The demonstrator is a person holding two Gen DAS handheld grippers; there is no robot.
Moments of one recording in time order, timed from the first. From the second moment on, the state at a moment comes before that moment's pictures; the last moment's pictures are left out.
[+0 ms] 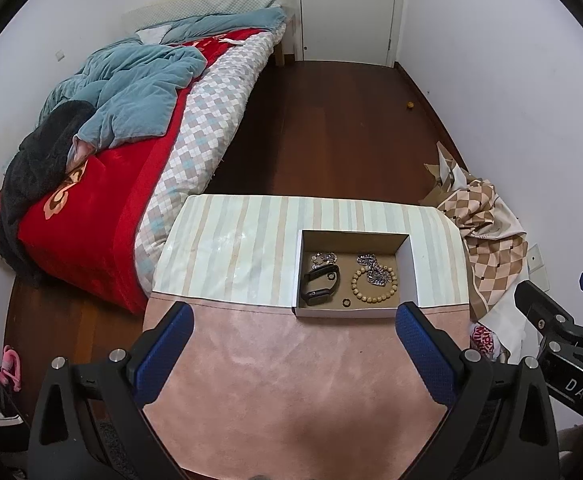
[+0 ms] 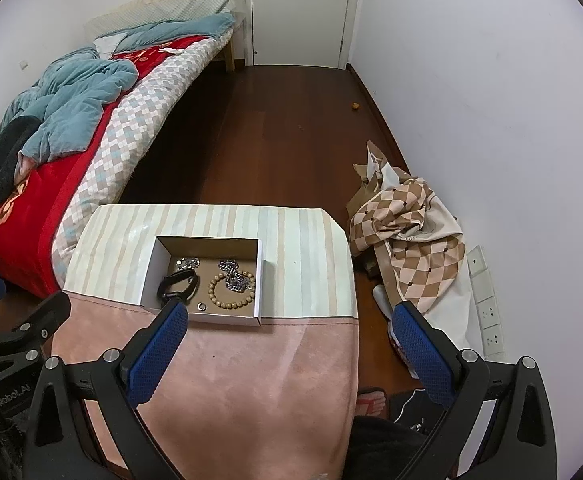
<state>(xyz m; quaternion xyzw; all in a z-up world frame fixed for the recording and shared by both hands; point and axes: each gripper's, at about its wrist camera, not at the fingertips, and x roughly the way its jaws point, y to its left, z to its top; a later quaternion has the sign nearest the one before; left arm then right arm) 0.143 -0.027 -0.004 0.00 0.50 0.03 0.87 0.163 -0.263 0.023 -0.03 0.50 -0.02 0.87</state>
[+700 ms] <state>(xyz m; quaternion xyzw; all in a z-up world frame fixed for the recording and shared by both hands) 0.138 -0.021 -0.006 0.00 0.50 0.04 0.87 0.161 -0.261 0.021 -0.04 0.50 -0.01 0.87</state>
